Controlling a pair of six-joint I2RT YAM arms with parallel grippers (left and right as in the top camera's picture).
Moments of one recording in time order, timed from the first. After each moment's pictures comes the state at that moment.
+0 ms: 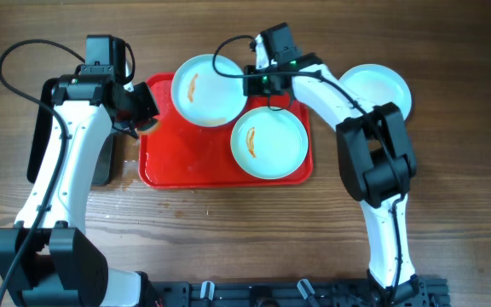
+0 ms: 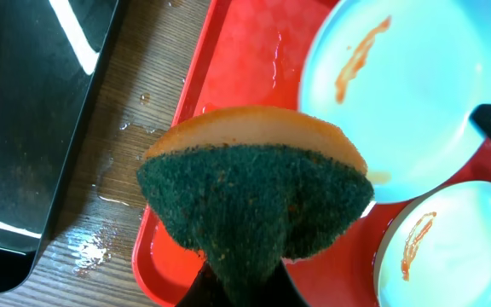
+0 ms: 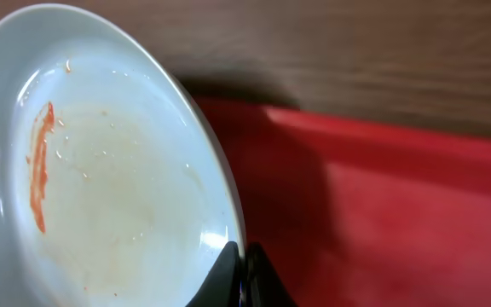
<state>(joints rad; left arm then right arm) -0.02 1.62 1.37 -0.98 0.05 -0.40 0.43 2.32 1.76 -0.46 -0.36 0.39</state>
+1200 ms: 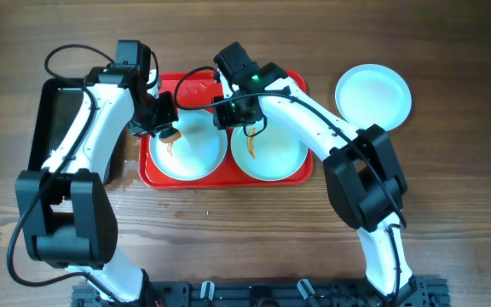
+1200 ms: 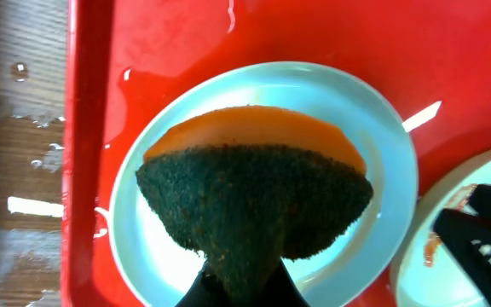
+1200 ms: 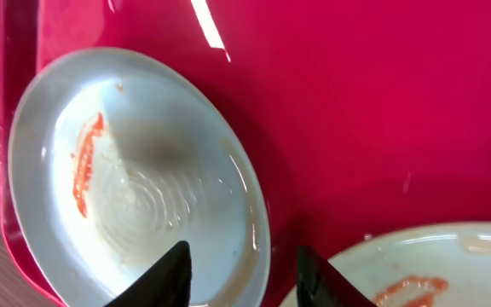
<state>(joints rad) -0.07 1.82 1.37 -0.95 0.15 -0.33 0.62 2.21 1.79 -0.79 -0.26 0.37</state>
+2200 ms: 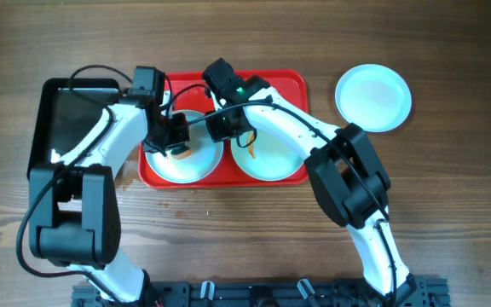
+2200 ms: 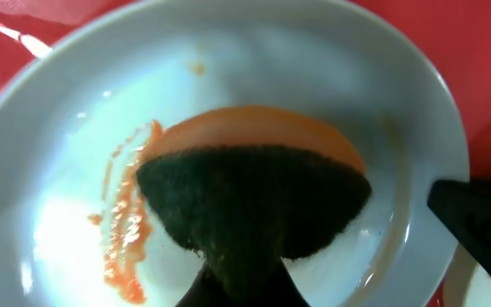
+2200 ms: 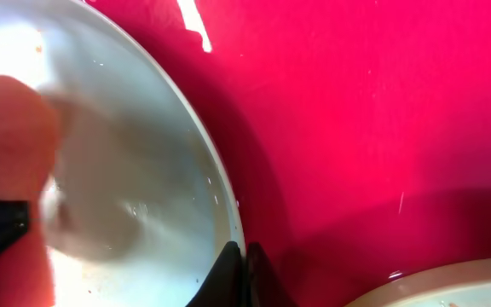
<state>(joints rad) -0.11 1.83 1.14 -0.70 0.20 -0.29 0.68 2.29 1.78 -0.78 -0.19 0.34</state>
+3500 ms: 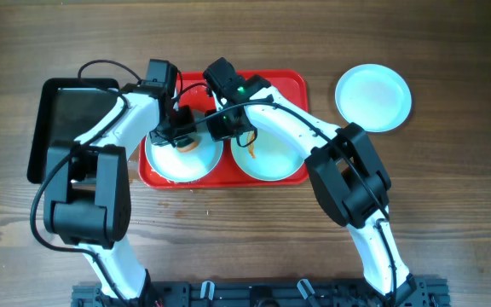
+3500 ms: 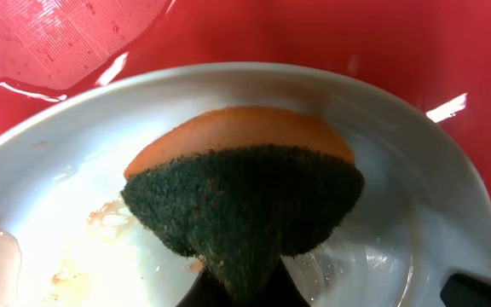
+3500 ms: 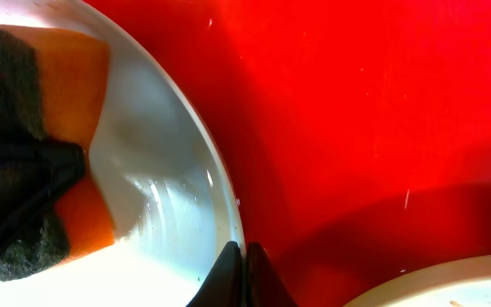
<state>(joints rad) -0.15 1.96 1.24 -0.70 0.11 -0.41 0.67 2.29 1.78 -0.78 -0.20 0.37</state>
